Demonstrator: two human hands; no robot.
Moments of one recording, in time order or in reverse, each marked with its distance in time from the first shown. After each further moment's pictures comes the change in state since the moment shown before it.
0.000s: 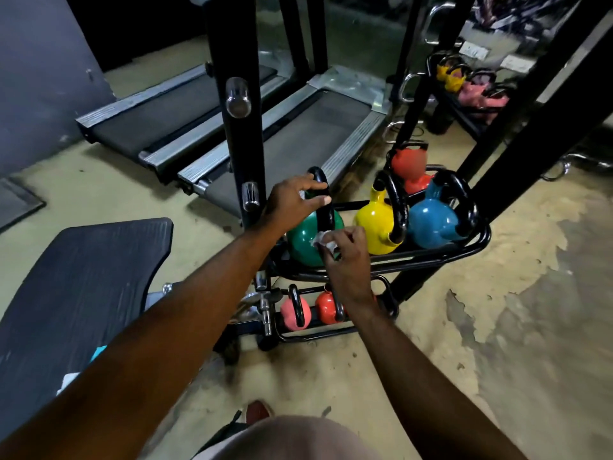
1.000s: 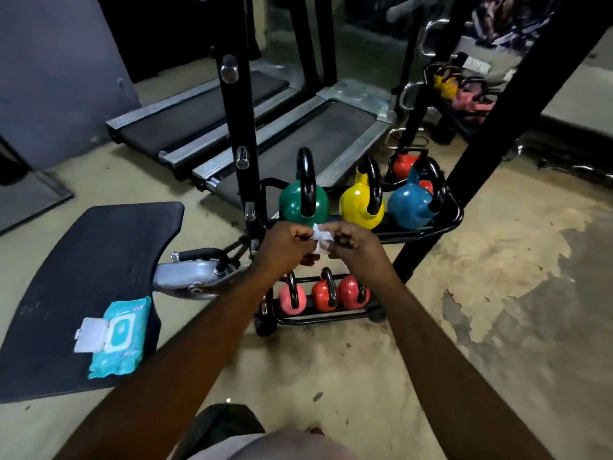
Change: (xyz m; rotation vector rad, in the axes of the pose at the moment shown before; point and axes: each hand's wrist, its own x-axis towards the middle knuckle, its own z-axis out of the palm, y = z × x) left_hand -0.201 0.068 0.017 -0.385 -0.182 -0.304; right_hand -0.074 -0.019 -0.115 0.437 -0.418 0.195
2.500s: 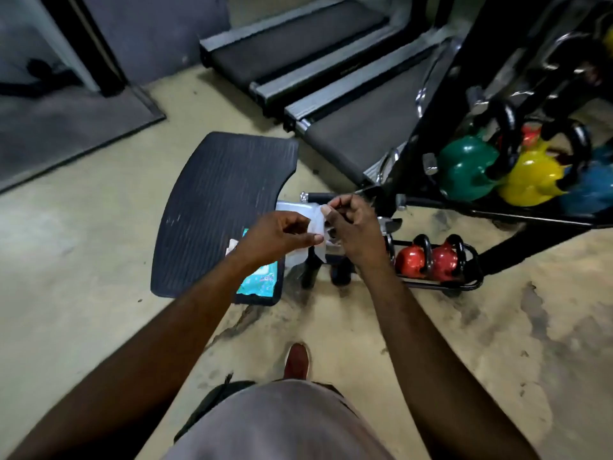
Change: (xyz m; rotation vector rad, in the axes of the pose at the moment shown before) left_hand -0.133 -0.168 -0.321 0.160 0.085 -0.229; right_hand 0.008 -0.036 0.382 0.167 -0.118 0.203
